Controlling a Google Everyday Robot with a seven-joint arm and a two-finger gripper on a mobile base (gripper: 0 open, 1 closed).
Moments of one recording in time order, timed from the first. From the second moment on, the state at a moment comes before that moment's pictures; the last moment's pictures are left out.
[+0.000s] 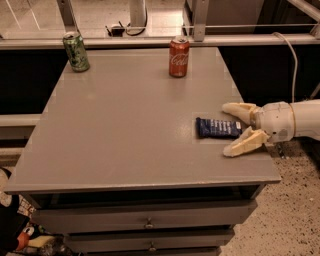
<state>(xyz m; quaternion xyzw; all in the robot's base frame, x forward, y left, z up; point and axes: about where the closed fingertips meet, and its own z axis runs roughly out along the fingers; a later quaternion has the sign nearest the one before) 0.530 -0.191 0.814 -0.52 0.64 0.34 0.45</state>
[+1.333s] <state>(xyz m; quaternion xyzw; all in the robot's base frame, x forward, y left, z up) 0.539 -0.194 0.839 -0.53 0.65 0.32 0.43</state>
